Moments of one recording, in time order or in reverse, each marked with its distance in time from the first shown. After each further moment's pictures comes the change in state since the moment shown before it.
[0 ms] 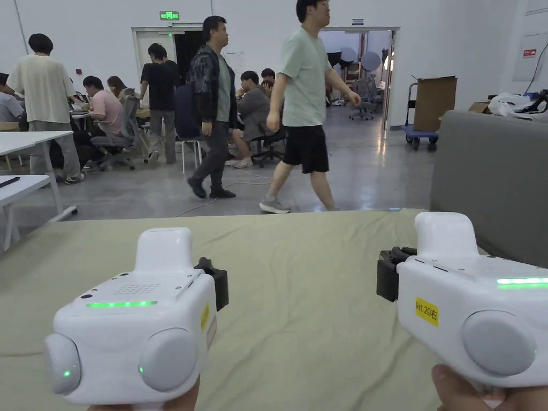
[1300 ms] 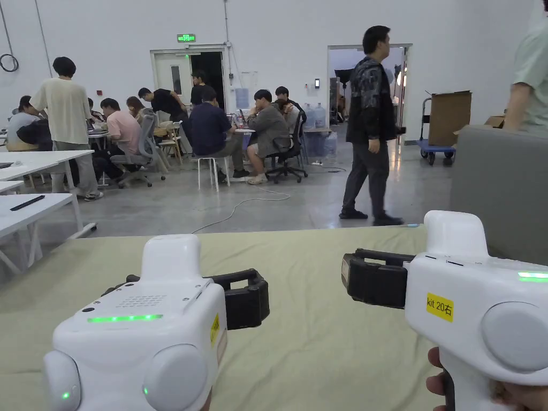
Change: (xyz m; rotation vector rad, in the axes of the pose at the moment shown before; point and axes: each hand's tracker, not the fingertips) left arm -0.012 0.013 0.020 0.035 0.000 0.001; right arm -0.022 0.019 0.004 0.000 0.080 -0.070
